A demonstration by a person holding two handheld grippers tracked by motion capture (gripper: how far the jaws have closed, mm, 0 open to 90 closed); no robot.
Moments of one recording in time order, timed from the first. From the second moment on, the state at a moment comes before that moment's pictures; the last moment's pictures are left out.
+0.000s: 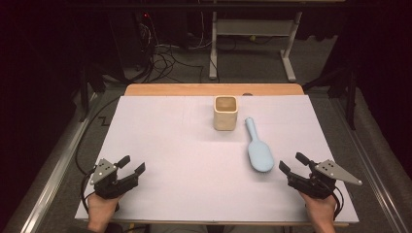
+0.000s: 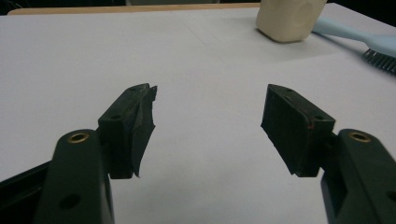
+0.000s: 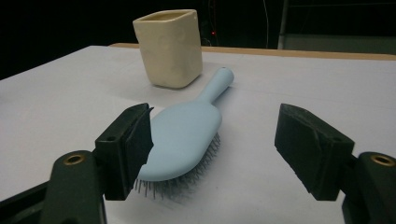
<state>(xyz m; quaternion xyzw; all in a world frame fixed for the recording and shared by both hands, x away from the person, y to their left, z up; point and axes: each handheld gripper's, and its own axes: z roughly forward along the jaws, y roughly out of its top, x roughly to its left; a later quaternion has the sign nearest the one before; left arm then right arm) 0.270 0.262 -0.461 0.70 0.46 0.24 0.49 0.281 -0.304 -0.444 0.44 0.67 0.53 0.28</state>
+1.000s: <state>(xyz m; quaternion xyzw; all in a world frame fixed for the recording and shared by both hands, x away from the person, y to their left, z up) 0.271 0.262 -0.461 0.70 0.47 0.24 0.49 0.300 -0.284 -0.439 0.42 0.68 0.54 0.26</state>
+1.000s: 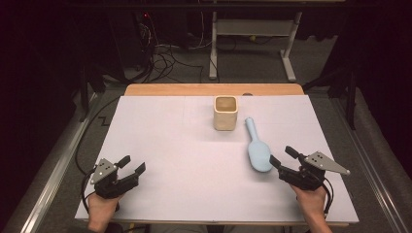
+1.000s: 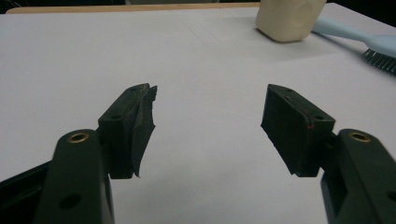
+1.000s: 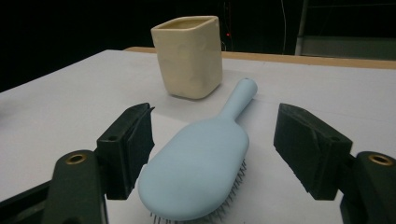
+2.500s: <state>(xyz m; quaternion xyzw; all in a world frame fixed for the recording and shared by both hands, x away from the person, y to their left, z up) 0.272 0.262 -0.461 0.70 0.47 0.23 0.49 0.338 -0.250 -0.426 0.41 0.69 0.55 0.23</state>
